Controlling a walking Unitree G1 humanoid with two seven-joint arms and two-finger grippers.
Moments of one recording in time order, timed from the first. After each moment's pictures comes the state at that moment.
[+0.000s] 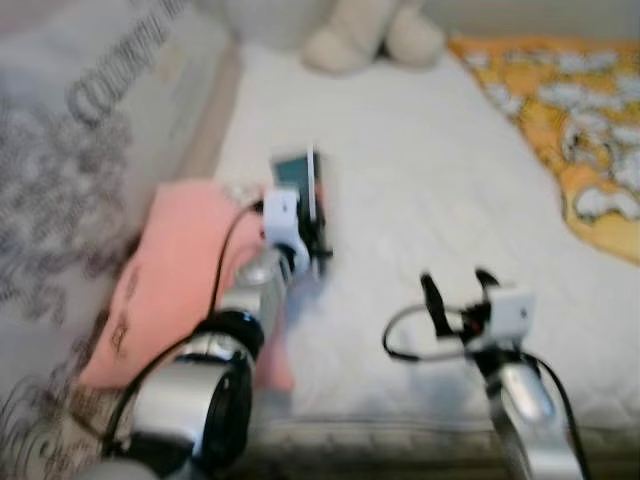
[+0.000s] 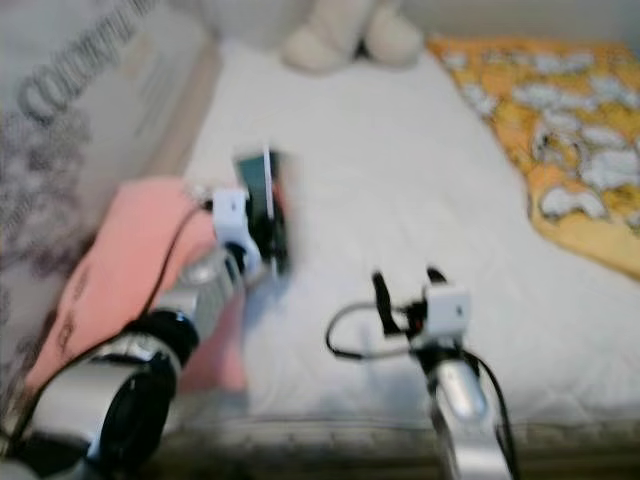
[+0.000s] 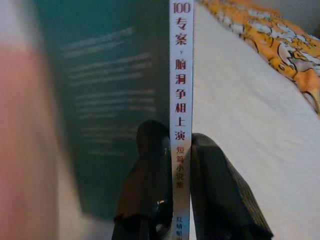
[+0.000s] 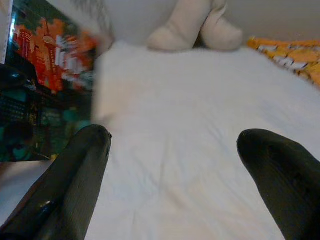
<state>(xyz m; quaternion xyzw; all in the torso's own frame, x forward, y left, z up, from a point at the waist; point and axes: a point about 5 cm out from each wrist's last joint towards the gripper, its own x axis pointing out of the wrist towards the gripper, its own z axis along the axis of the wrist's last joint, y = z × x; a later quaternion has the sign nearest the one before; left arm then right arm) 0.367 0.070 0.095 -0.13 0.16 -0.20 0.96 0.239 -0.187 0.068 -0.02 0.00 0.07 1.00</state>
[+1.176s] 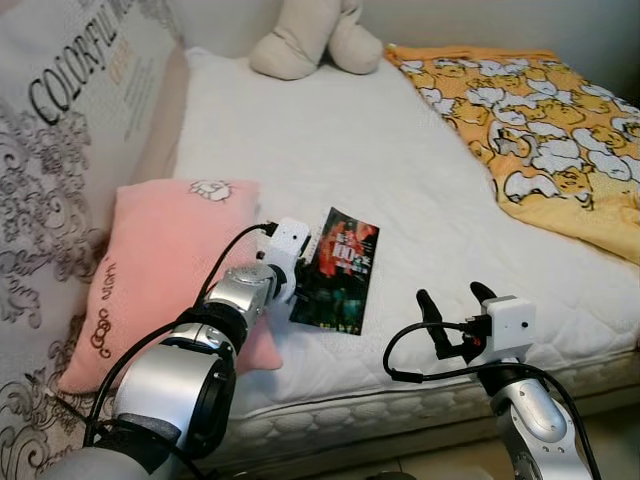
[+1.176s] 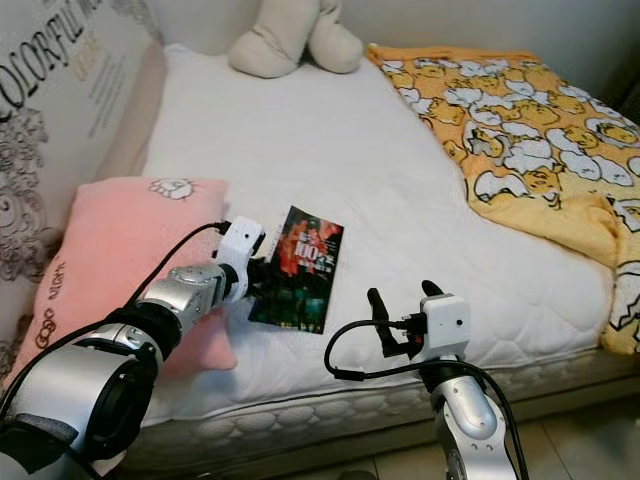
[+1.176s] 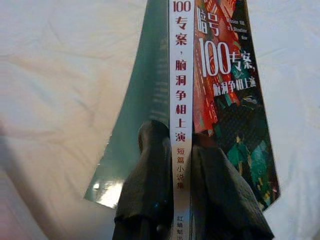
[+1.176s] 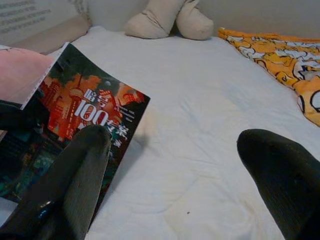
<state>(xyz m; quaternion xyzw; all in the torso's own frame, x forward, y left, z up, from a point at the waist) 0.359 0.101 0.070 0.07 0.29 -0.24 0.93 0.226 -0.181 0.070 -0.02 0.03 0.10 0.99</state>
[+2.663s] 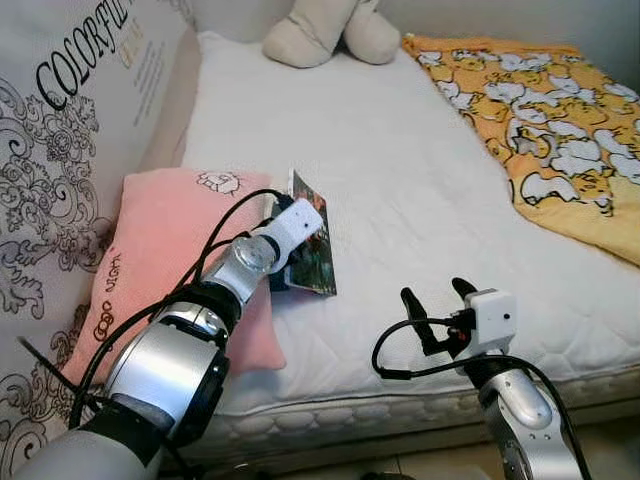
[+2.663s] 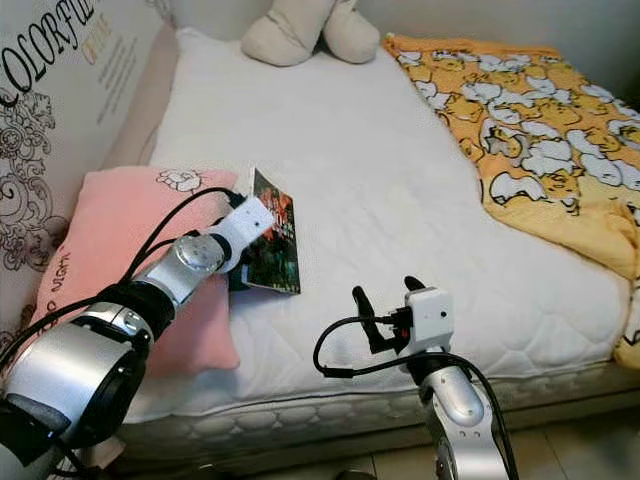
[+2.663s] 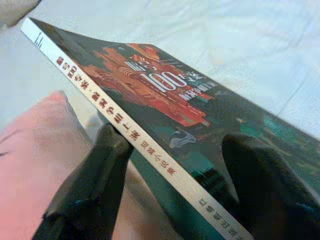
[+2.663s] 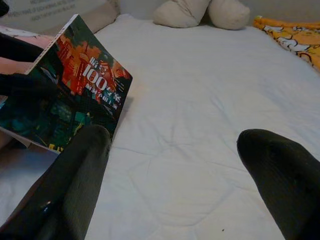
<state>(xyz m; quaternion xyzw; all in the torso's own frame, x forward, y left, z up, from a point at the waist) 0.380 0.107 0.104 0.36 0.17 -0.24 0.89 0.236 -0.170 0.068 -0.01 0.03 0.14 0.99</state>
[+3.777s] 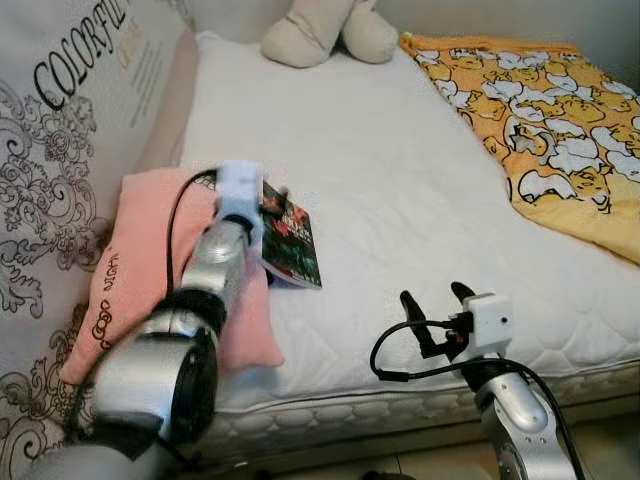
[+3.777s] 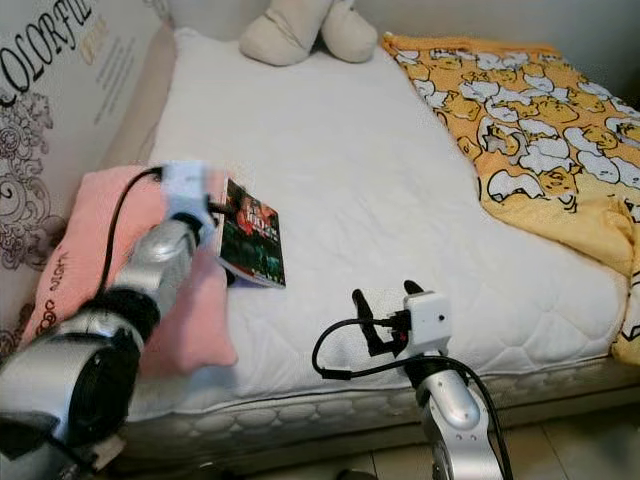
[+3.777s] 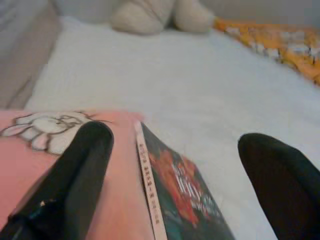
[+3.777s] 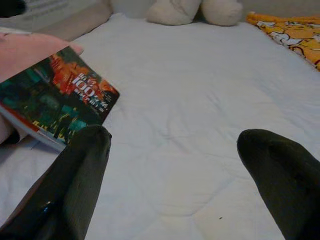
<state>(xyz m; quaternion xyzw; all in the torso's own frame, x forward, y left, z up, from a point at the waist) 0.383 0.143 0.124 -0.02 0.04 -0.05 1.00 0.234 -0.169 0.063 0.00 0.03 0.12 0.99</state>
